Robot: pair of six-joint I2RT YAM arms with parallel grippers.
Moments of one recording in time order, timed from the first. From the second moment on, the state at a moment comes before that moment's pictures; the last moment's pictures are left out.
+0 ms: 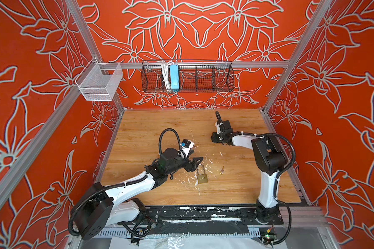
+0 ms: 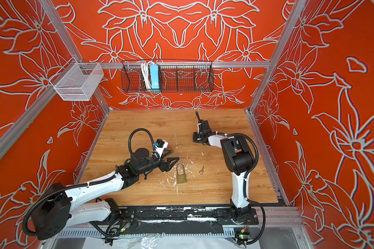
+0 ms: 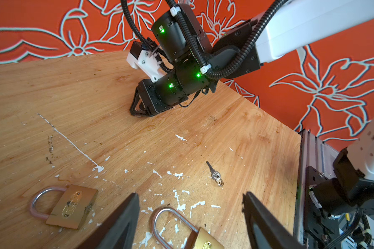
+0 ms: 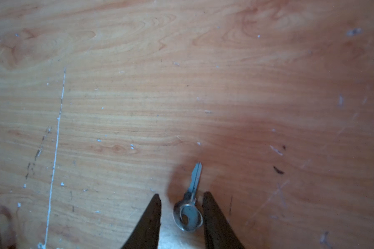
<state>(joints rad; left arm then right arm) -0.70 1.19 0.54 0.37 0.23 -0.24 0.32 2.03 1.23 -0.09 -0.11 0.35</state>
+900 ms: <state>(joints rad) -0.70 1.21 0.54 0.37 0.22 -0.24 0.32 2.02 1.25 -0.14 -0.12 0.34</state>
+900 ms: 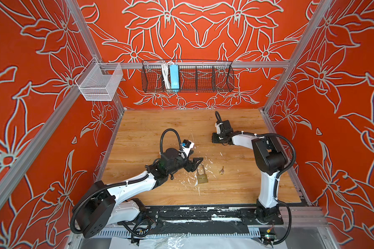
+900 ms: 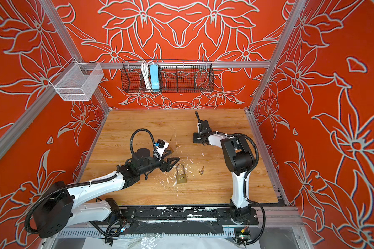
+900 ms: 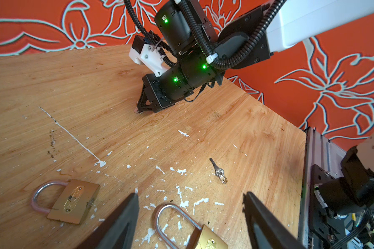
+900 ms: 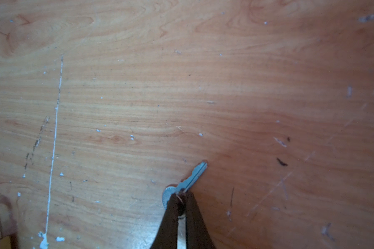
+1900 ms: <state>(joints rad) -0.70 1.27 0.46 0.52 0.11 -0.12 0.34 1.84 1.13 -0.21 -0.21 0.33</state>
